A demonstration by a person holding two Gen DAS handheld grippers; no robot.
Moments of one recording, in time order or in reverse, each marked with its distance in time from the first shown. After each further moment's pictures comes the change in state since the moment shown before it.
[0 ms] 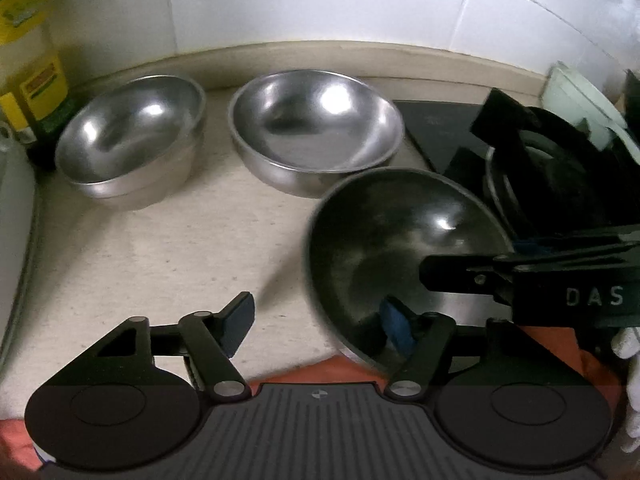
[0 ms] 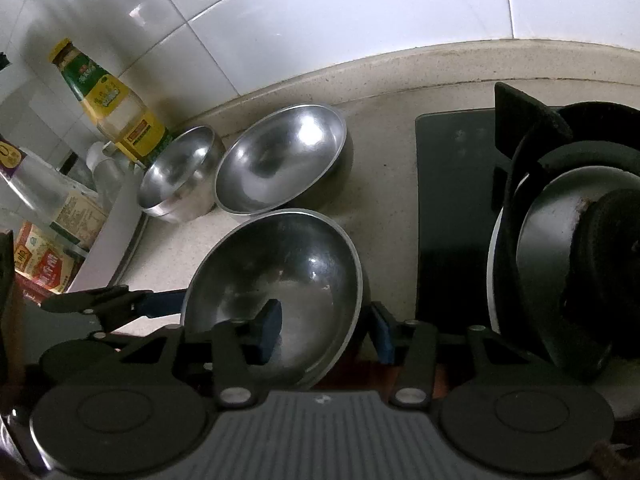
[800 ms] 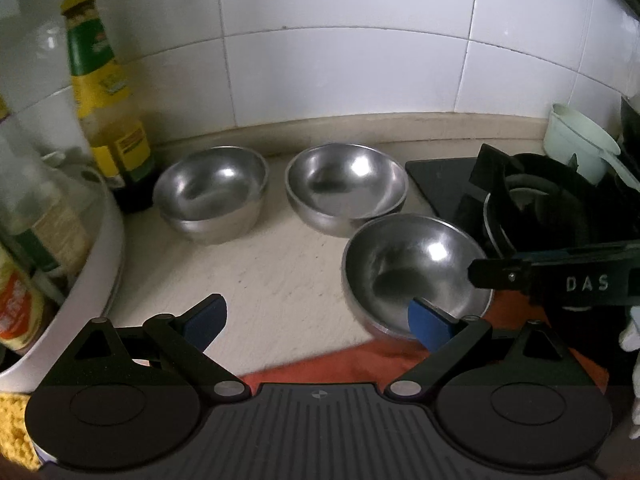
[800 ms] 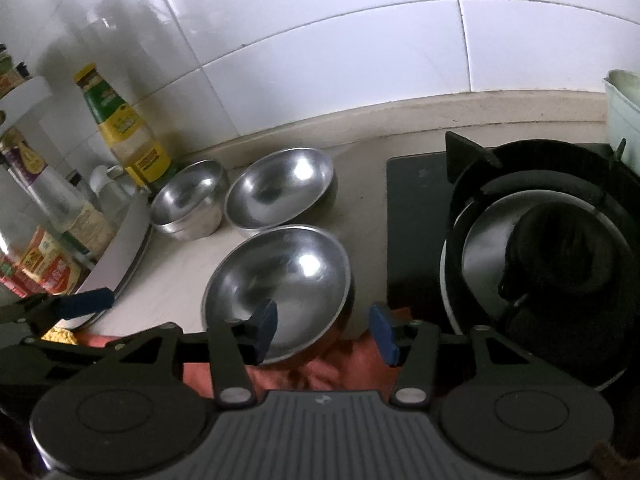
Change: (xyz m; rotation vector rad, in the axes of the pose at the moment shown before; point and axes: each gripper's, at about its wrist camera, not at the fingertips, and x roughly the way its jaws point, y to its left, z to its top) left arm -0.069 -0.005 -0.024 0.003 -0.186 0.140; right arm -0.054 0.010 -0.025 -0.015 -0.142 -0.095
